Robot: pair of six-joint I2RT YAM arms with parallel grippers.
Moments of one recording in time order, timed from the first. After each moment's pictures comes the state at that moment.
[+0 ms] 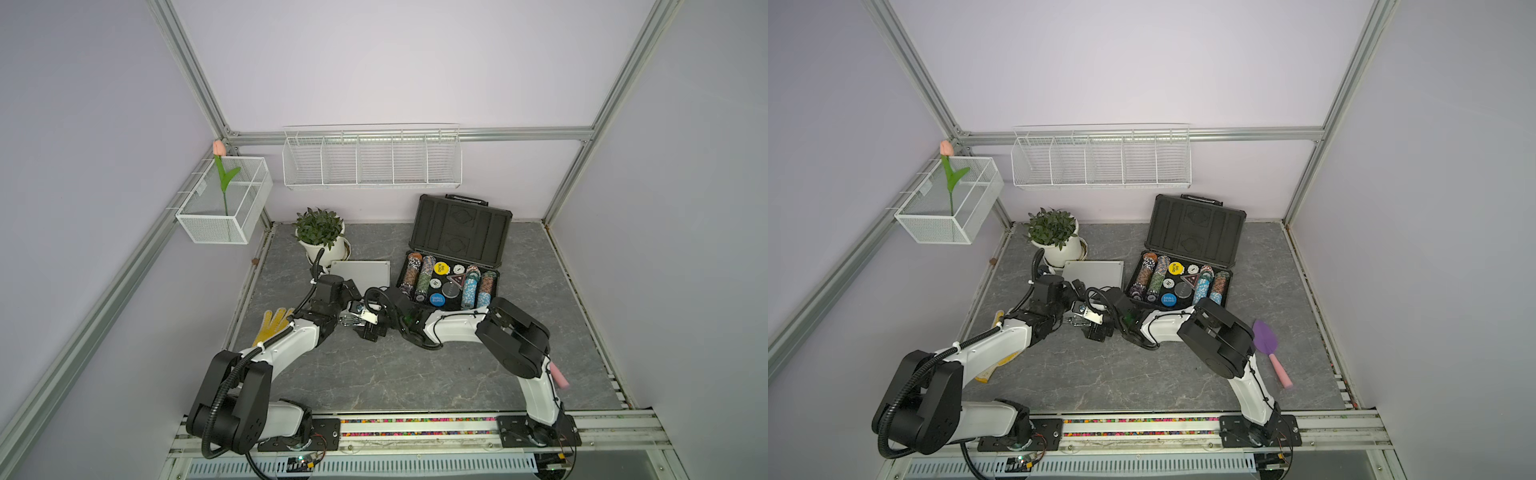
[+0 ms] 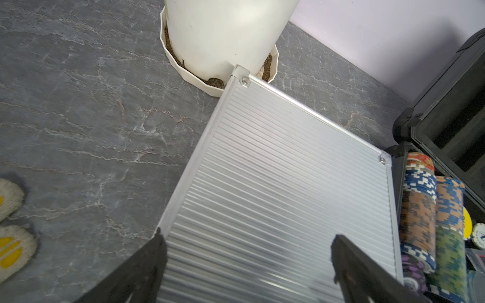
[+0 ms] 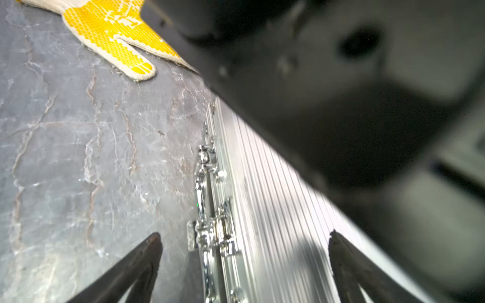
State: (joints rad) left arm -0.37 1.36 0.62 0.05 -0.22 -0.65; right arm 0.99 2.07 1.21 0.35 -0.13 -0.46
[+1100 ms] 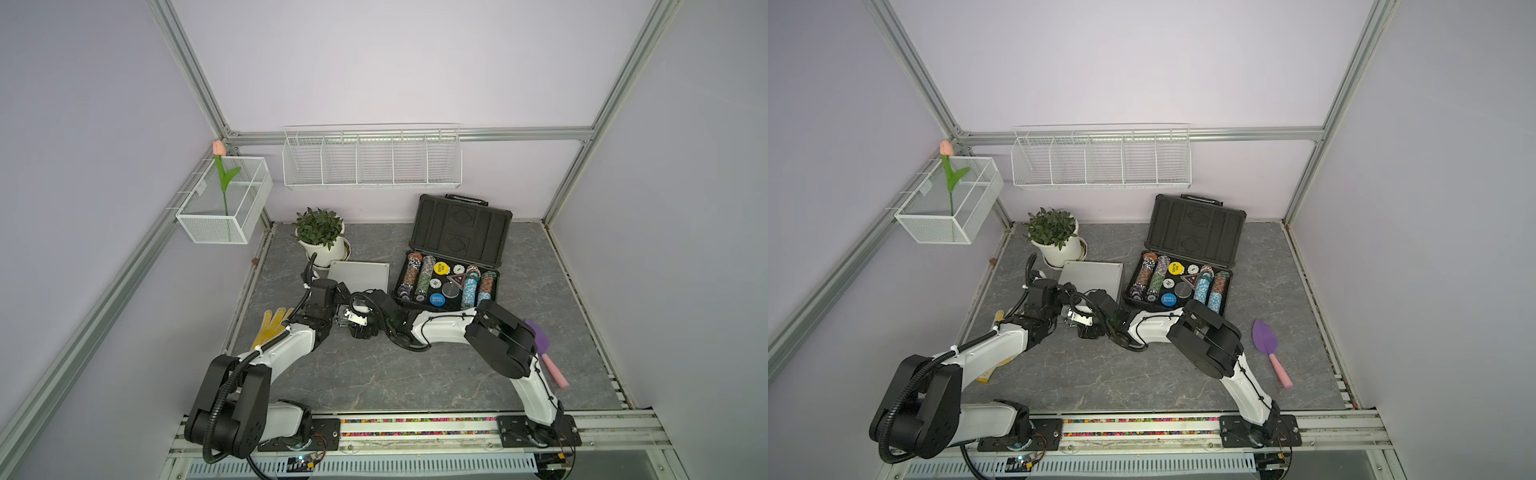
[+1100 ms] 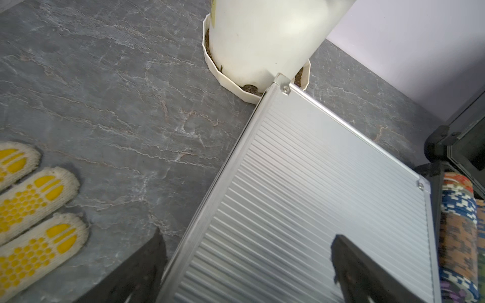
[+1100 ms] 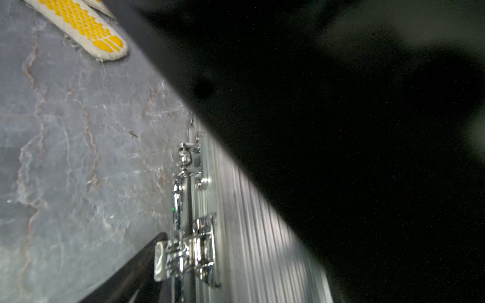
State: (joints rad) left arm -0.33 1.33 0.57 0.07 -0.27 -0.67; right arm 1.04 2.16 1.33 0.27 0.03 -0.53
